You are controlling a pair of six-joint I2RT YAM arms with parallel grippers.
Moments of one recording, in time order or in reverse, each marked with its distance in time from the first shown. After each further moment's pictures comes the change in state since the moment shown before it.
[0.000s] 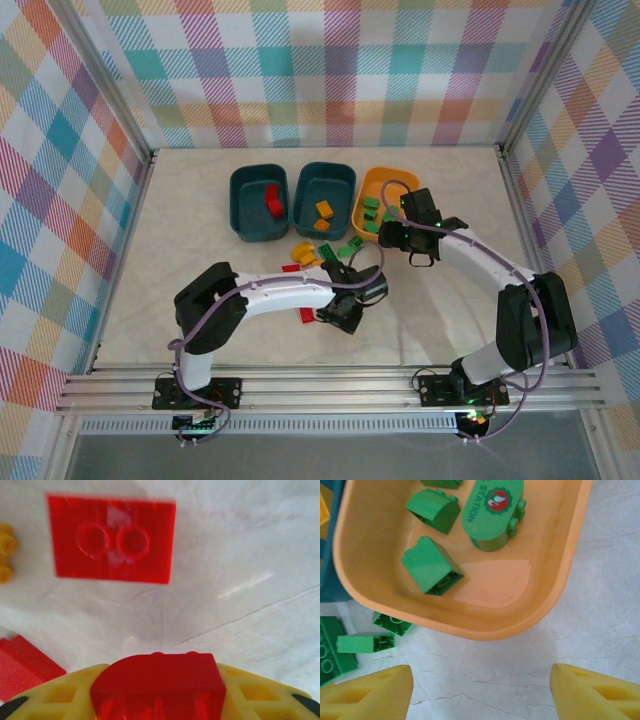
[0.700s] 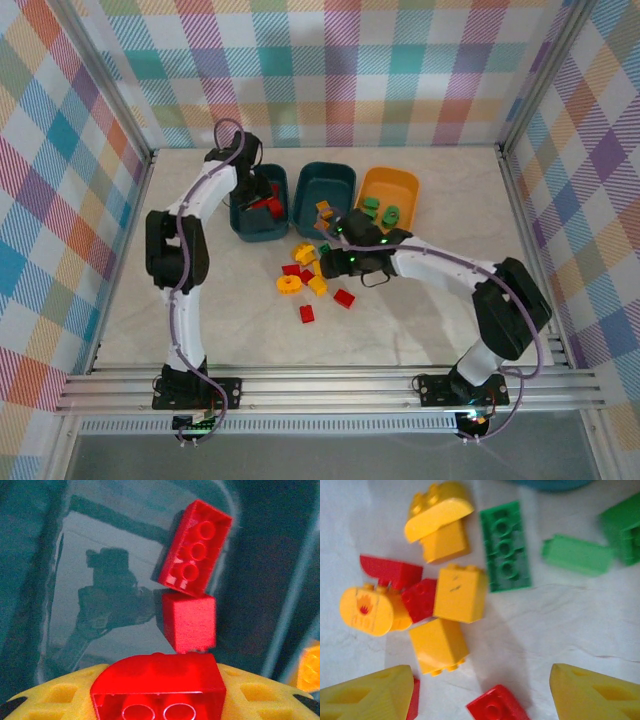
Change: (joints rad) left arm 0.890 0.285 0.539 -0.030 0.125 0.006; right arm 0.410 0.155 0.114 -0.026 -0.084 0.049
